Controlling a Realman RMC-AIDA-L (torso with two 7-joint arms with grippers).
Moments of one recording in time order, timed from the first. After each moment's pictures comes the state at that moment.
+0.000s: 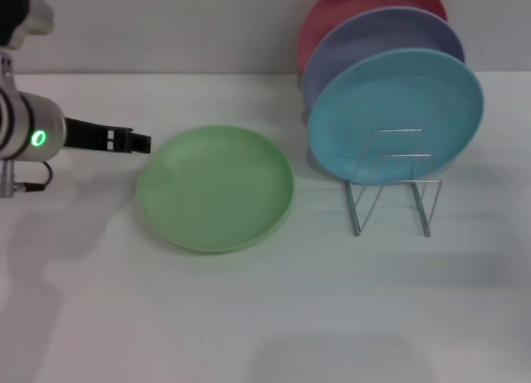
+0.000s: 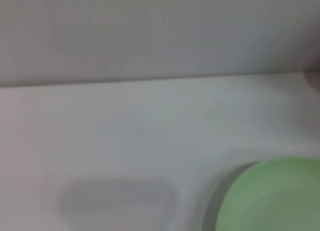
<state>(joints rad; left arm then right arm) -0.51 -2.07 -1.72 -1.34 2.71 -1.08 0.07 0.47 2.07 0.12 -0.02 -1.31 -1.36 0.39</state>
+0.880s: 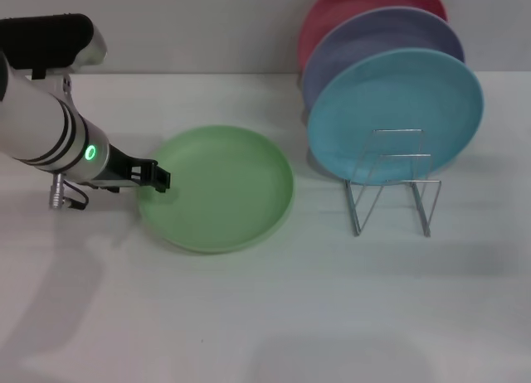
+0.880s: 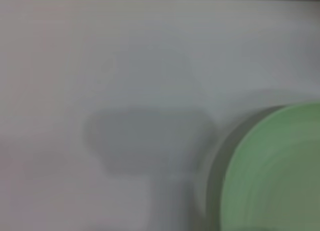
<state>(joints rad) -0.69 -2.07 -1.65 -1.06 2.80 -1.12 -0.17 0.50 2.07 0.12 -0.07 -1.31 -1.35 0.39</state>
